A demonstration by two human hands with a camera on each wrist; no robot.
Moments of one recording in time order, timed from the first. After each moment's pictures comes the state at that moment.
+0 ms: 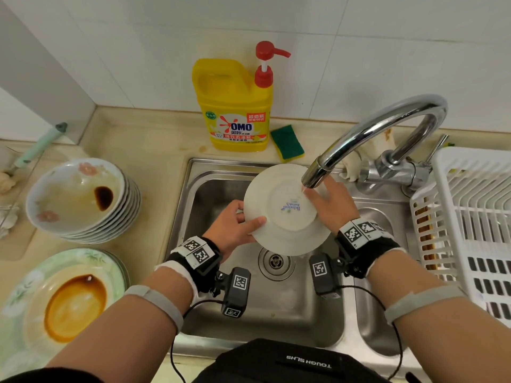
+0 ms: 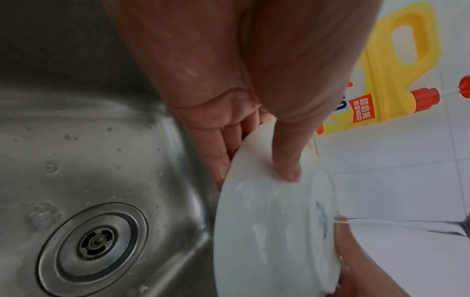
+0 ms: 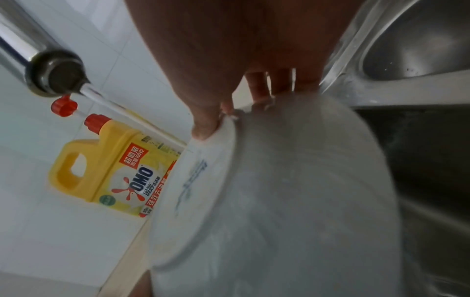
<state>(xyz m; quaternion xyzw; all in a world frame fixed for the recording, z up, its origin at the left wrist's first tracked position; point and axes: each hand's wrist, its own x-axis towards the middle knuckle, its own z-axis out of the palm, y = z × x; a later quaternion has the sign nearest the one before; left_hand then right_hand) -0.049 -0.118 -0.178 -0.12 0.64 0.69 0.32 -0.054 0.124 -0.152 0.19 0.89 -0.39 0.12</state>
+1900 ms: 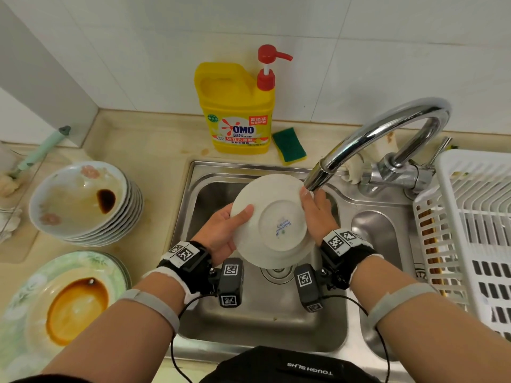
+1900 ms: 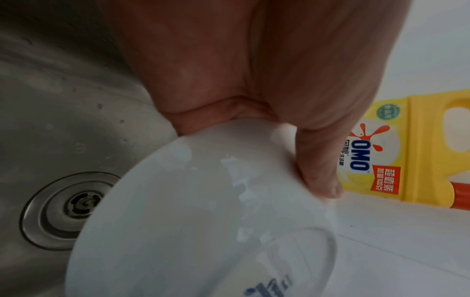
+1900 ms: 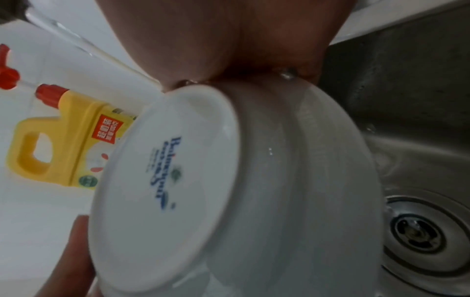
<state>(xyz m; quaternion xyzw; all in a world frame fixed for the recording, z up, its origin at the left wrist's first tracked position) -0.051 -0.133 -0.169 -0.14 0.49 0.79 0.34 -0.048 0.088 -0.167 0.26 0.80 -0.52 0.15</state>
